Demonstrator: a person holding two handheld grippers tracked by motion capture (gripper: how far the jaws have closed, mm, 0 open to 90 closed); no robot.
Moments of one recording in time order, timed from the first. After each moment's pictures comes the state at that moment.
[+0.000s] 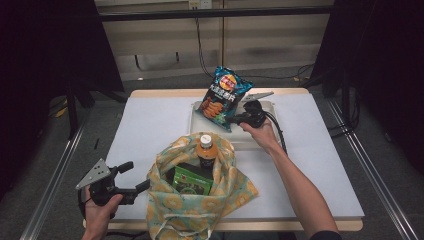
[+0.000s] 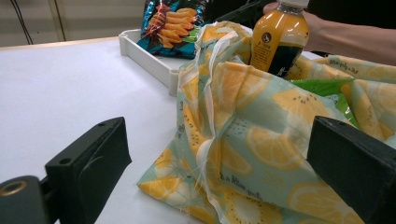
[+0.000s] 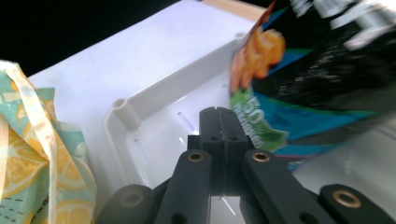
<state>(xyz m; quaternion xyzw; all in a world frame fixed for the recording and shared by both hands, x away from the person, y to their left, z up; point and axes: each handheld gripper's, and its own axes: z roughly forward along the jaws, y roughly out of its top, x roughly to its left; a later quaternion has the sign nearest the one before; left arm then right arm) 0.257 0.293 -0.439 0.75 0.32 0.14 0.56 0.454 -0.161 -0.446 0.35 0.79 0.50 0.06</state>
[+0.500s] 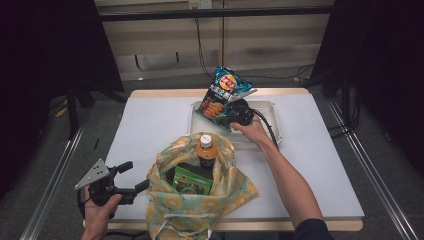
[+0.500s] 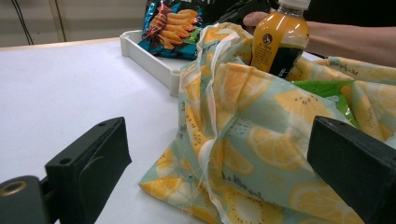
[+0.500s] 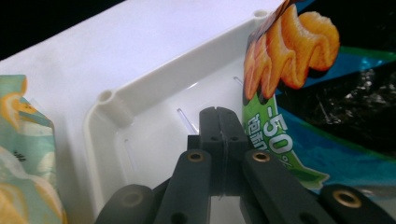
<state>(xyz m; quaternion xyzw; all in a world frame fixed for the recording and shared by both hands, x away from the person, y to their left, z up) 0.257 0.294 -0.439 0.75 0.33 0.14 0.56 0.480 -0.132 -0.459 0.32 0.82 0.47 0.04</state>
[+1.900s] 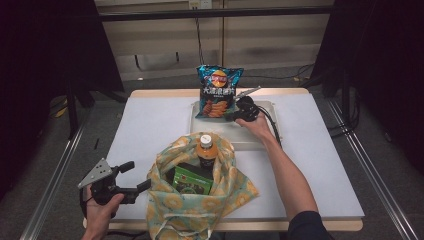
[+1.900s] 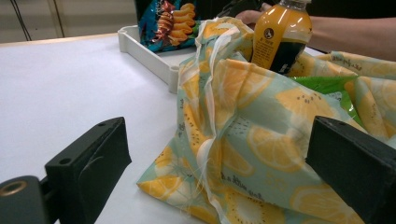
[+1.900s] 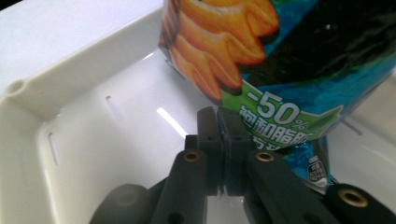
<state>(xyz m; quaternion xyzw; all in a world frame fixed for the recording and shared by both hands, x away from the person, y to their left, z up) 0.260 0.290 -0.440 0.75 0.32 0.13 0.56 0.500 -0.154 -0.469 0.37 0.82 0.42 0.08</state>
